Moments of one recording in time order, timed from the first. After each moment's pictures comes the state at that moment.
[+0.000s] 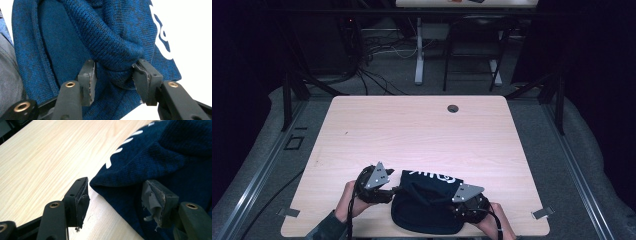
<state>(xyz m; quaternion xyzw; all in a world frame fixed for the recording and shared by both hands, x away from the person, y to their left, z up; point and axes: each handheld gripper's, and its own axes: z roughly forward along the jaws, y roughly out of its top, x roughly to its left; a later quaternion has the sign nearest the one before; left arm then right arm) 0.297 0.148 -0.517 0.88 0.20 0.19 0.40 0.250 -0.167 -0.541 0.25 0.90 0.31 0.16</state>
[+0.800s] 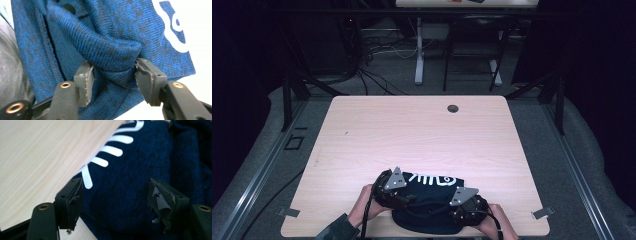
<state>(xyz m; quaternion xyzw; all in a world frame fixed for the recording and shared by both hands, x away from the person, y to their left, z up) 0.297 0.107 -0.542 0.90 0.19 0.13 0.38 0.249 -0.164 -0.546 0.23 0.92 0.27 0.14</state>
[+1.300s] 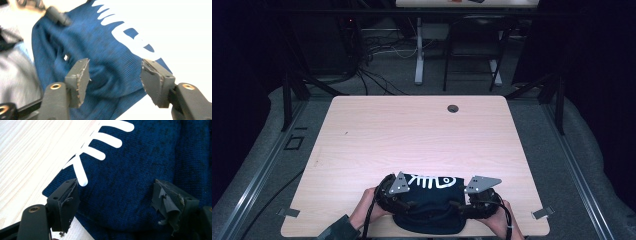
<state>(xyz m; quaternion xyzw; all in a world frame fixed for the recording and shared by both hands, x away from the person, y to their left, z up) 0.293 0.102 -0.551 0.91 0.18 0.12 0.35 0.254 -0.190 -0.514 0.29 0.87 0.37 0.13</state>
